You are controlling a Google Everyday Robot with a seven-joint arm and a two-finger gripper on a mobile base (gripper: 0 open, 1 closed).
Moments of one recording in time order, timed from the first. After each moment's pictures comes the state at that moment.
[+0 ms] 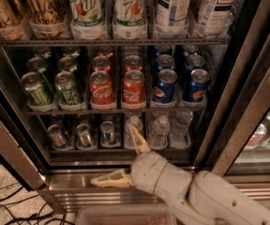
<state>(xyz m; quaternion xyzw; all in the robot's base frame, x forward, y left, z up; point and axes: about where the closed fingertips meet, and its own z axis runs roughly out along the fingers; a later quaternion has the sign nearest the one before) 0.452 0.042 0.757 -0.41 0.59 0.26 0.65</state>
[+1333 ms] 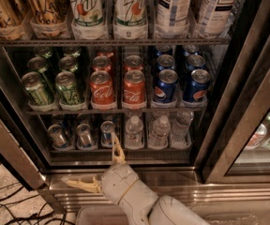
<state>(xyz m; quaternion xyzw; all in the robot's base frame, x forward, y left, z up) 0.458 0.106 0.735 -0.27 0.60 0.28 0.70</state>
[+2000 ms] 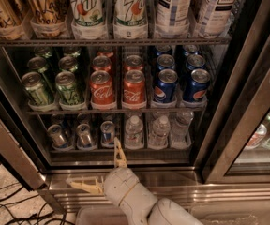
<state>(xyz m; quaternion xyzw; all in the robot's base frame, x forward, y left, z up) 0.465 0.102 0.708 -0.27 0.61 0.27 0.69</state>
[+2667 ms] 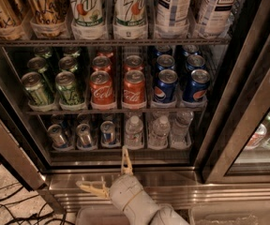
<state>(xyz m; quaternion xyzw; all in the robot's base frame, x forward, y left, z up) 0.475 0.082 0.655 -0.23 0.64 0.25 0.69</state>
